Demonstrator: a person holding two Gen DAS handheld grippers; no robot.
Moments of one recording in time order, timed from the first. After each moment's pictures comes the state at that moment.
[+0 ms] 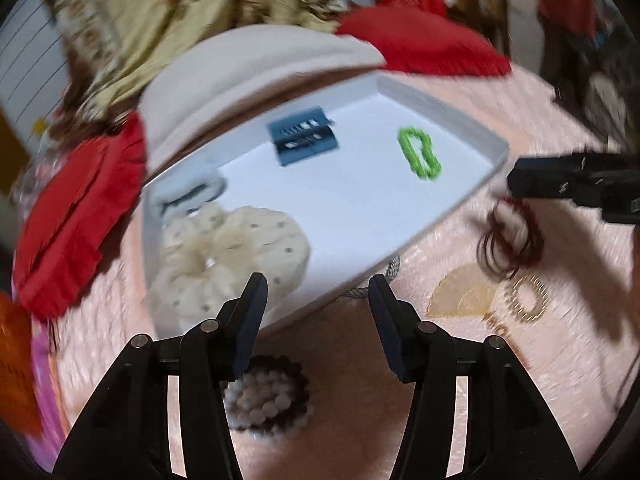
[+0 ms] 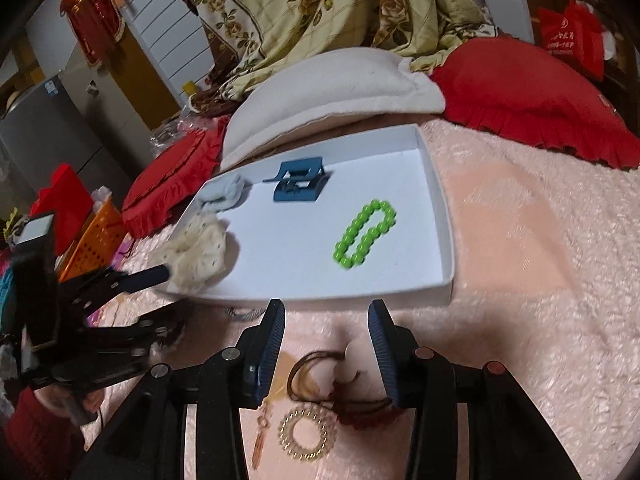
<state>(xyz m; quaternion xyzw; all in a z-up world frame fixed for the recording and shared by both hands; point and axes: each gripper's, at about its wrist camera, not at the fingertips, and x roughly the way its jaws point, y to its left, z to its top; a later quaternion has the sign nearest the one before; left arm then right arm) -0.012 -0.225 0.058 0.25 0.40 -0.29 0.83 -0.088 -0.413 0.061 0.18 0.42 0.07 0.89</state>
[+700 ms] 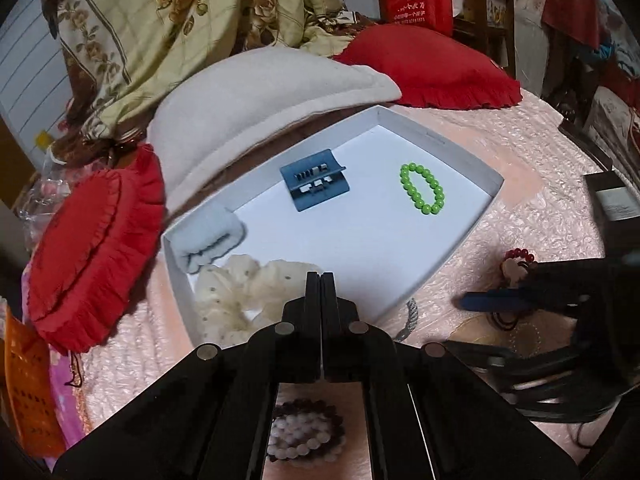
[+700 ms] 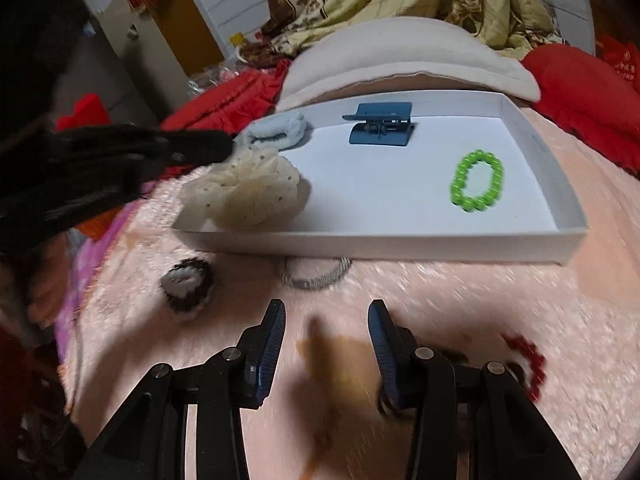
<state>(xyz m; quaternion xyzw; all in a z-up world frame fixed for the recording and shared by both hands) 0.018 -0.224 0.102 0.23 0.39 -0.29 0.84 -0.057 -0.327 0.026 0.11 0.45 0.12 0.88</state>
